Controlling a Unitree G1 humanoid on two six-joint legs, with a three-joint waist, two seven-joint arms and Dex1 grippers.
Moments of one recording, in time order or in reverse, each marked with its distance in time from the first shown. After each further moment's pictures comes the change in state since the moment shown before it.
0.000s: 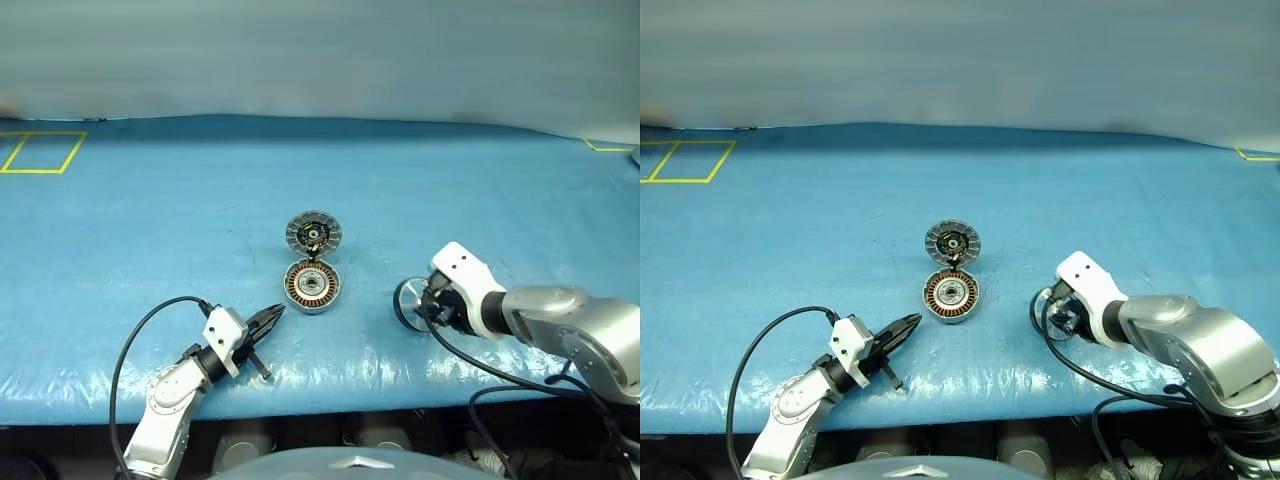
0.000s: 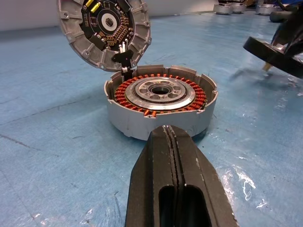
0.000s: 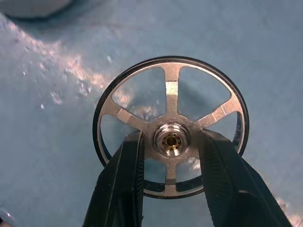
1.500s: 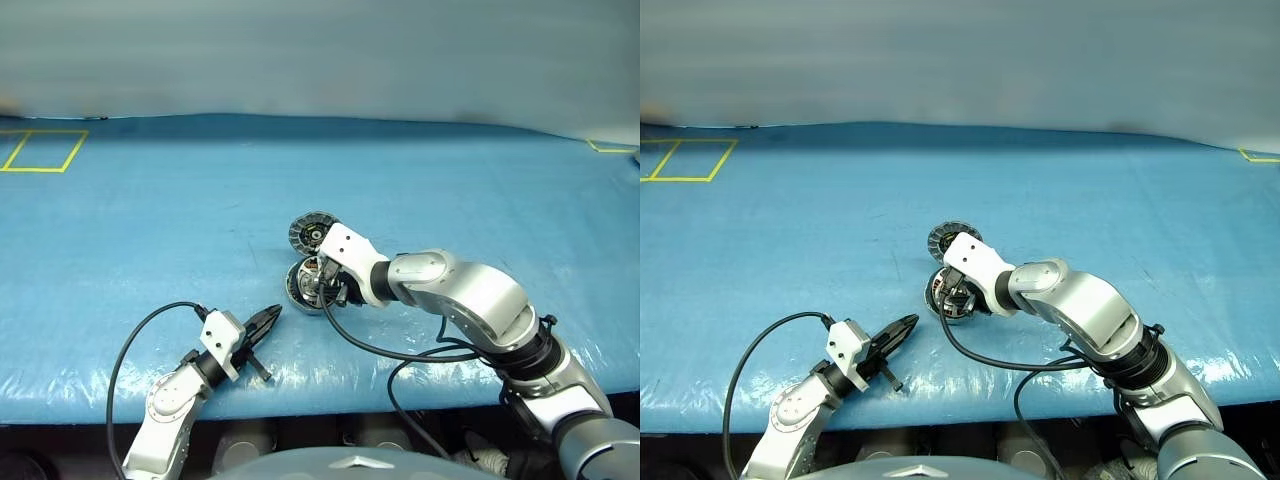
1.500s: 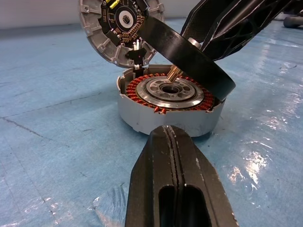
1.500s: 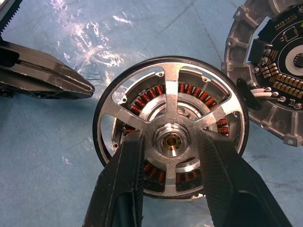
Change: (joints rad) left arm 0.044 -0.011 -0.002 -0.031 -0.009 0.007 0.047; right arm -0.333 0.310 0.453 0.181 -0.172 -0.151 0.042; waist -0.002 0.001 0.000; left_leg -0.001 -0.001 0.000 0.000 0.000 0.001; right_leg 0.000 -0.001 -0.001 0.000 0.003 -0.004
